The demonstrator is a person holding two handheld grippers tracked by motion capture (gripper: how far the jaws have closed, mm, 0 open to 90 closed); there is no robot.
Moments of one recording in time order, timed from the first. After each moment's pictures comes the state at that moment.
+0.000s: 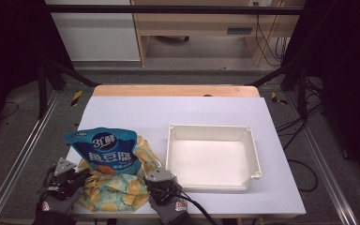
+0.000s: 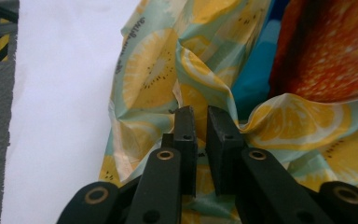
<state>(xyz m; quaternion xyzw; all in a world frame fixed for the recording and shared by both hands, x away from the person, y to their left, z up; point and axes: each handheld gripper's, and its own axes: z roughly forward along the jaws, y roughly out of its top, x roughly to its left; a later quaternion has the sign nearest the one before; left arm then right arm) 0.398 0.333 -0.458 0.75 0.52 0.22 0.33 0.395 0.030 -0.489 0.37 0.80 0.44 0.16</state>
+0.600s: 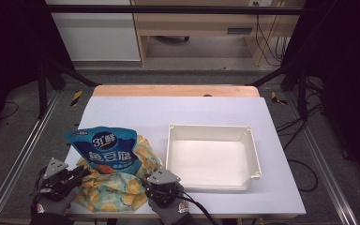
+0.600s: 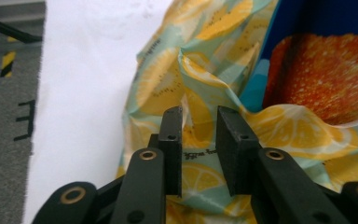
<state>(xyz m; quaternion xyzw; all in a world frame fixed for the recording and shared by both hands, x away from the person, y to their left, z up) 0.387 0.346 -0.445 0.72 0.52 0.25 0.38 0.383 0.021 -0.467 0.34 0.79 0.49 0.16</state>
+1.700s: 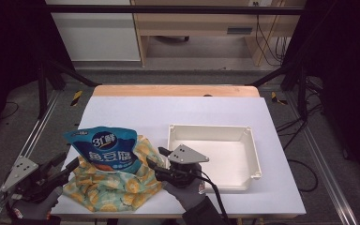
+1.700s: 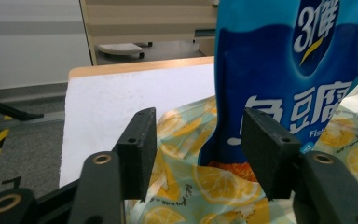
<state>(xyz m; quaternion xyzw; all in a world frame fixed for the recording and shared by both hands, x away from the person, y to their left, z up) 0.358 0.352 -0.378 0.66 0.46 0.30 0.51 0.403 -0.028 -0.384 0.31 0.74 0.57 0.17</state>
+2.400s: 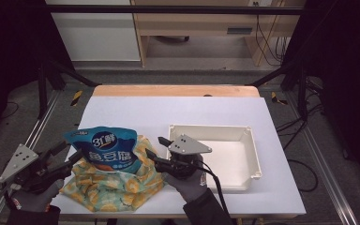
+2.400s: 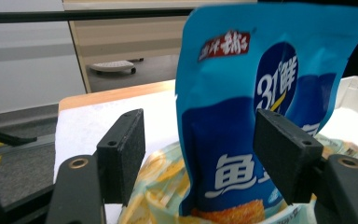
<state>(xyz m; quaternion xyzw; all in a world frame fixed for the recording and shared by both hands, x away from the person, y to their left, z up) 0.368 0.338 -0.346 0.67 0.43 0.31 0.52 0.412 -0.030 -0.354 0.29 0.73 0.59 0.19</state>
